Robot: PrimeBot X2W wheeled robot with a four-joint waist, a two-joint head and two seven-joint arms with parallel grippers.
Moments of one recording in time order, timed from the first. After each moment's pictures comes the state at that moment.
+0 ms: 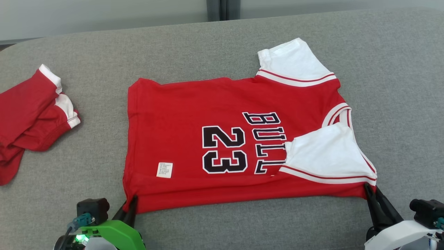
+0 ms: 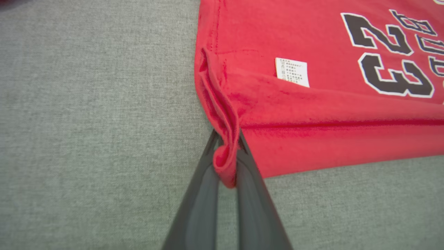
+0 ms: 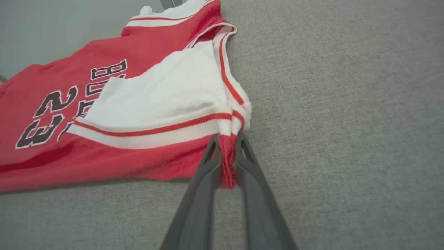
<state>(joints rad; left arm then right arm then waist) 0.01 0.18 -0.17 0.20 -0.41 -0.05 0.14 0.08 -0.28 0.10 0.27 0.54 0.13 -0.22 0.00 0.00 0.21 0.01</state>
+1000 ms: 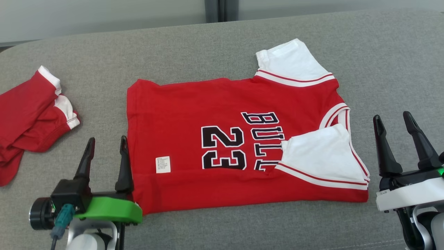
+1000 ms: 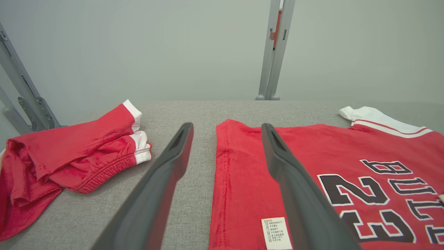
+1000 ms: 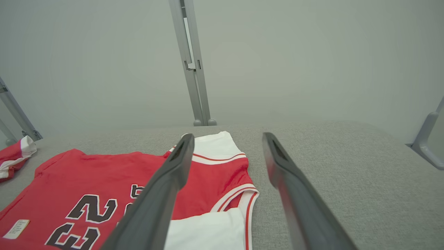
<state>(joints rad) -0.05 0.16 -0.16 -0.02 -0.26 0.11 -0.14 0.00 -0.23 -0.04 -0.17 0.32 0.13 -0.11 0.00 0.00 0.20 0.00</state>
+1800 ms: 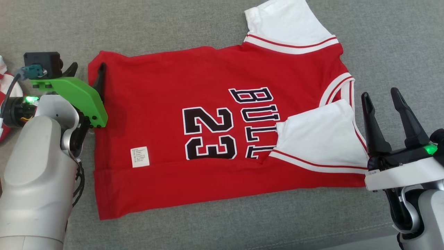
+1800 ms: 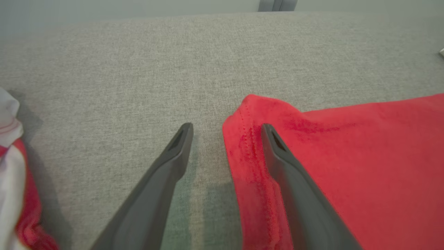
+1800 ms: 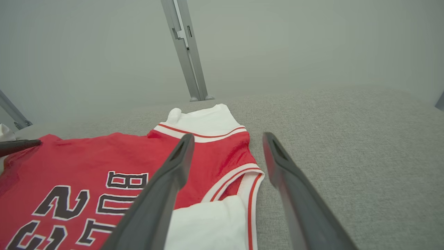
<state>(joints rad) -0.77 0.26 -0.21 0.69 -0.43 -0.12 0.17 -0.12 -0.23 0.03 -0.11 0.37 0.13 -0.16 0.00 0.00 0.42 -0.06</state>
